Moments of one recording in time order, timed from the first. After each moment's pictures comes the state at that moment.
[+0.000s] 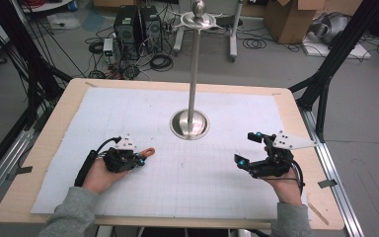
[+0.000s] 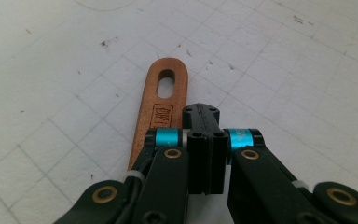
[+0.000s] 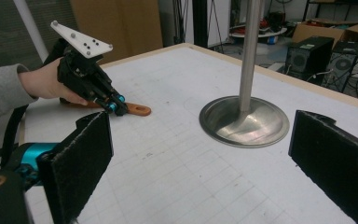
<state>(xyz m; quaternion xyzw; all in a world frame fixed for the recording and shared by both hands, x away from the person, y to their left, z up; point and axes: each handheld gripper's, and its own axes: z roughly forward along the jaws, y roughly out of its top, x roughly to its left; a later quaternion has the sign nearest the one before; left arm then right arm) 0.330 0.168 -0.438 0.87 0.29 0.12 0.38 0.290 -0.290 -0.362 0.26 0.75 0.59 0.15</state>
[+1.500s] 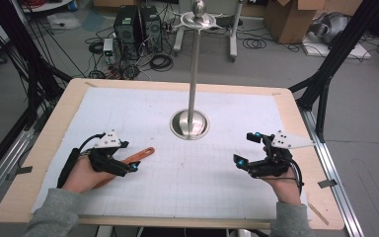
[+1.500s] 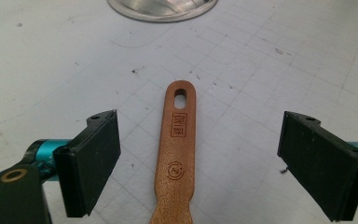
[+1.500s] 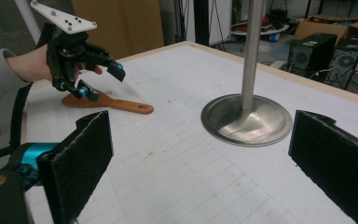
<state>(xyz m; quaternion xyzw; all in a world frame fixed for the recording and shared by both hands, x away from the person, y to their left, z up) 0.323 0.199 -0.416 0.85 0.27 0.13 0.43 0.291 -0.289 -0.363 0.26 0.75 0.59 0.15</state>
